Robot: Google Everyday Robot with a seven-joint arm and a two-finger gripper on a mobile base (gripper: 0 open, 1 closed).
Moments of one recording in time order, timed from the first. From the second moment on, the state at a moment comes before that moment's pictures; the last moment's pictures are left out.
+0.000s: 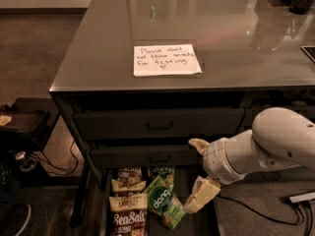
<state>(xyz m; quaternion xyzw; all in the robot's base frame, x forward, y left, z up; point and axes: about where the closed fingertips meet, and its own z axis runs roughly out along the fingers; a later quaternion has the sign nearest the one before) 0.400 -0.083 0.697 -0.61 0.72 0.21 0.26</state>
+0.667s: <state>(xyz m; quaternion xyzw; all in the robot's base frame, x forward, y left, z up) 0.413 -0.086 0.605 -0.68 0.67 0.19 0.25</state>
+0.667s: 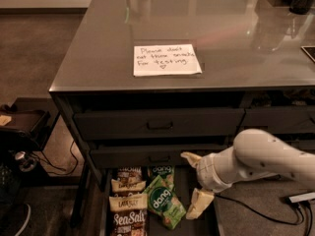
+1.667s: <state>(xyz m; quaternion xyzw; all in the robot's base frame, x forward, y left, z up) 0.426 -0.072 0.448 -0.69 0.64 0.24 0.23</state>
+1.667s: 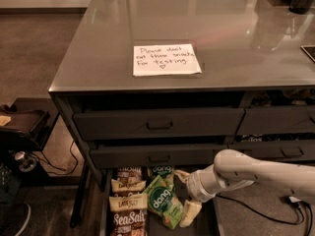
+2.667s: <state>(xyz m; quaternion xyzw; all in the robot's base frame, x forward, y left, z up) 0.439 -0.077 0.354 -0.64 0.69 0.23 0.26</state>
